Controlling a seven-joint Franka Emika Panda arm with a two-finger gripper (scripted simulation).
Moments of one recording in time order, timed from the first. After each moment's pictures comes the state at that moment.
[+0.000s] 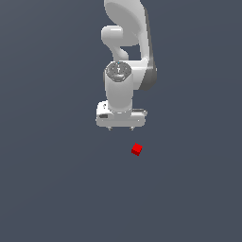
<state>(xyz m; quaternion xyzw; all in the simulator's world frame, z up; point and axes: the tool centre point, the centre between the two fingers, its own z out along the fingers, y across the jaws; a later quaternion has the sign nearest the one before) -0.021 0.000 0.147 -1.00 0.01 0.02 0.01</state>
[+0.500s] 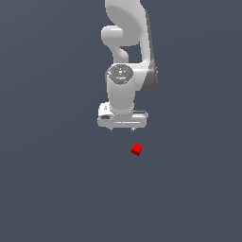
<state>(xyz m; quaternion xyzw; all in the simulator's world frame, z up) -0.020 0.005 0.140 -1.00 0.02 0.02 0.01</state>
